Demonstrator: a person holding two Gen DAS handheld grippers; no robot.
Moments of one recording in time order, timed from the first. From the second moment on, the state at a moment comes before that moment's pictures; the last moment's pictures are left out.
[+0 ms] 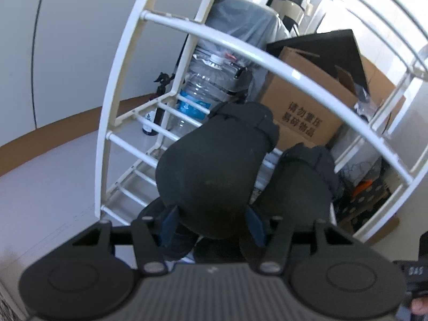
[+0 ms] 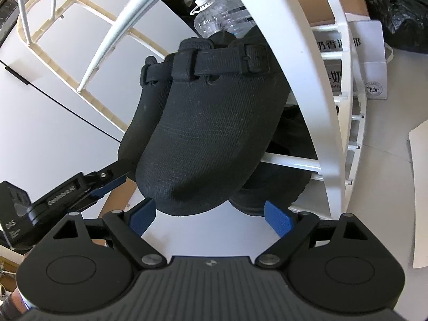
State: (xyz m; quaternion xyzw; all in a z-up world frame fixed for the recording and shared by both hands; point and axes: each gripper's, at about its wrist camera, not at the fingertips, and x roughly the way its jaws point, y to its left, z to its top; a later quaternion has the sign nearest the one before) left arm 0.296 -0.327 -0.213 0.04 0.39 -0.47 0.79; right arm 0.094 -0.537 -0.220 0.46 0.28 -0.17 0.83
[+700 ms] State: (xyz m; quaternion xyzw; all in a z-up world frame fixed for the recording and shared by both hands) left arm 0.176 -0.196 -0.080 0.02 0.39 -0.32 0.86; right arm 0.046 -0.470 -0.054 0.34 0.28 -0.16 0.88
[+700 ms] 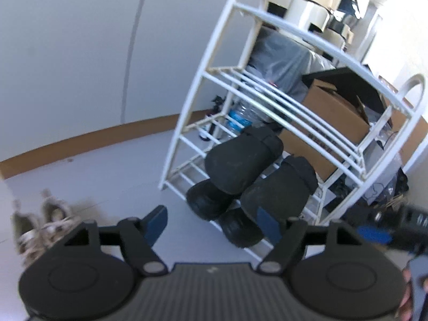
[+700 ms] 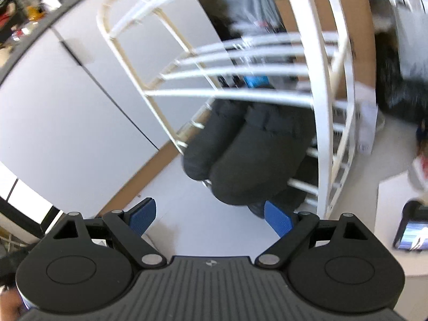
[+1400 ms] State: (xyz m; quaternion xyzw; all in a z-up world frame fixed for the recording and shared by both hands) left arm 0.074 -0.040 -0.003 -0.03 0.38 -0.17 0.91; right arm 0.019 -0.335 0.042 0.24 0.29 -0.09 0.92
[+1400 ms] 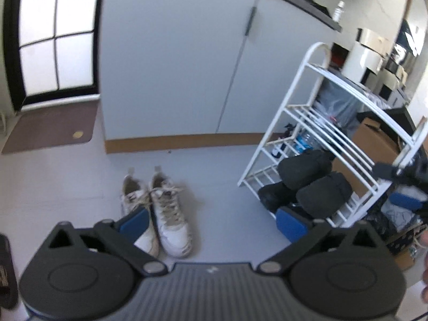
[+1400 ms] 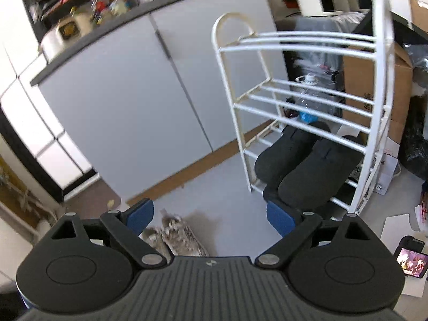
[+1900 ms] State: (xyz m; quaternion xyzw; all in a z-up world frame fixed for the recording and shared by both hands) left arm 0.121 0.068 -0.028 -0.07 0.40 -0.06 0.91; right arm 0.080 -0.216 -0.023 0.13 0.42 0.03 0.90
